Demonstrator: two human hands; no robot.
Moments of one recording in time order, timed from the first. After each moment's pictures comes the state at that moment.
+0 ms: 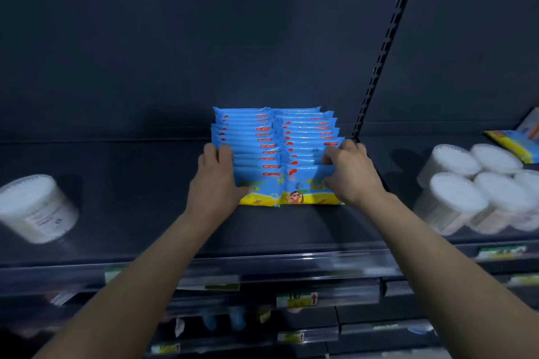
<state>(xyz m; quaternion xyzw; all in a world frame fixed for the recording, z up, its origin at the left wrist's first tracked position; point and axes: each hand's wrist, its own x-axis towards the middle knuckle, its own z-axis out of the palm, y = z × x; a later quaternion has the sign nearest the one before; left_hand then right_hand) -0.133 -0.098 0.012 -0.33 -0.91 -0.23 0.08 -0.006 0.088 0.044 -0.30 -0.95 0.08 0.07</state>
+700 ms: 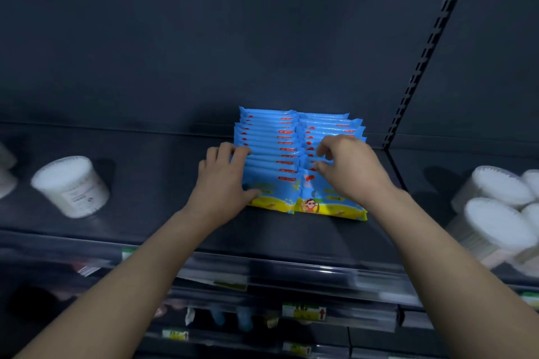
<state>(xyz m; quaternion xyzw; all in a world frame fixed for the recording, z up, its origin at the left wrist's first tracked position) -0.126 -0.112 0.026 -0.34 -0.92 -0.18 0.11 -0.030 0.074 0.074 -0.18 -0.97 0.11 0.11</state>
